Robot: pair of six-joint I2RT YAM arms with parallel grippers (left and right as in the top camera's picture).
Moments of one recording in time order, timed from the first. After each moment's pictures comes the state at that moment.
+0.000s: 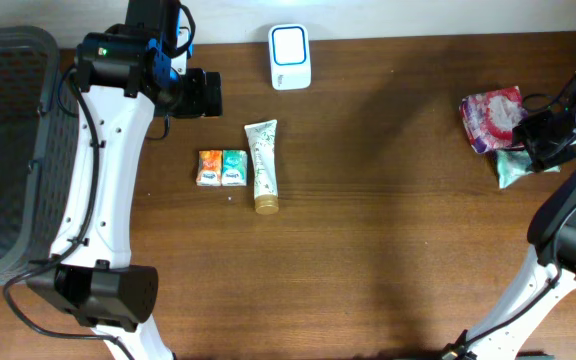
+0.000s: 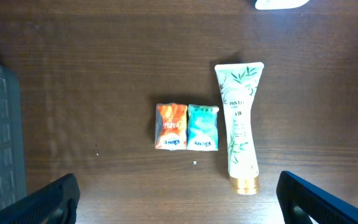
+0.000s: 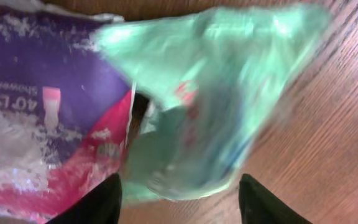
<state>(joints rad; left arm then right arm) -0.17 1.94 2.22 -1.43 -0.04 -0.17 -0.50 2.27 1.97 -1.18 -0.09 0.73</state>
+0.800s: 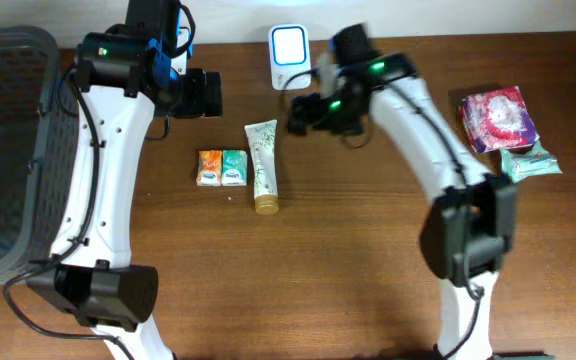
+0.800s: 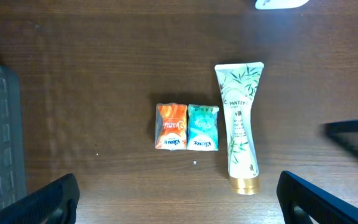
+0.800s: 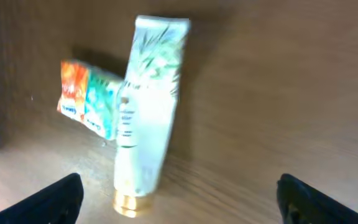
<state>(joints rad) -0.17 1.94 2.22 -1.43 -0.04 -0.17 0.35 2.19 1.99 -1.02 -0.40 0.24</state>
